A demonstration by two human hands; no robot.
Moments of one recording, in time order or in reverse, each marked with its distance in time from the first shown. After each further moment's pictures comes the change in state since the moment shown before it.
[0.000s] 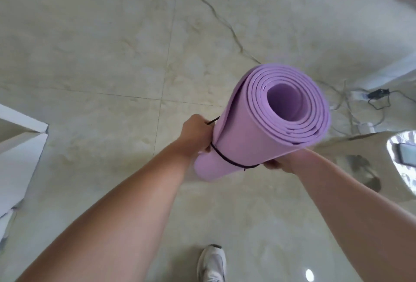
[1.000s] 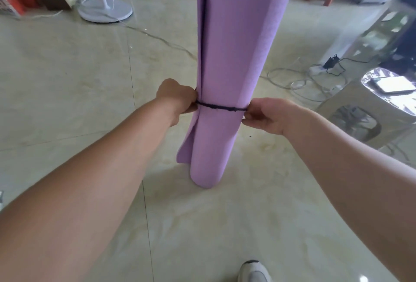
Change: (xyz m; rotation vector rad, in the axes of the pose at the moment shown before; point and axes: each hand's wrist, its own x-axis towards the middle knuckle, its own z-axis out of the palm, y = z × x) left_hand 0.036 -0.024 0.003 -0.121 0.061 0.254; right_hand 0.048 0.055 0.038 0.724 0.205 -0.157
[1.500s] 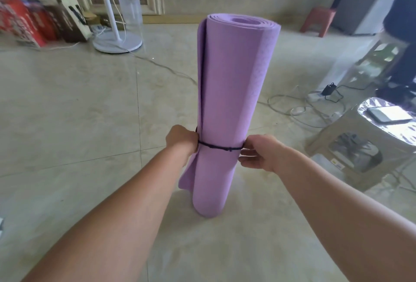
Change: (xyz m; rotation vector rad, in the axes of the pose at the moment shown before) left_hand 0.024 -0.035 0.017 0.125 0.151 -0.045; right_hand -0.010 0.007 0.011 -0.177 0.055 0.041
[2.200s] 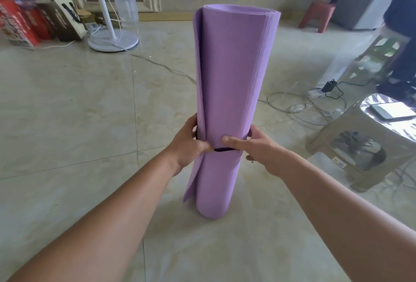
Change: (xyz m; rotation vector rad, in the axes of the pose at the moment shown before) left_hand -0.037 0.007 -0.017 -0.099 -0.542 0.374; right_hand -0.018 -0.002 -0.006 -0.178 -0.288 -0.422
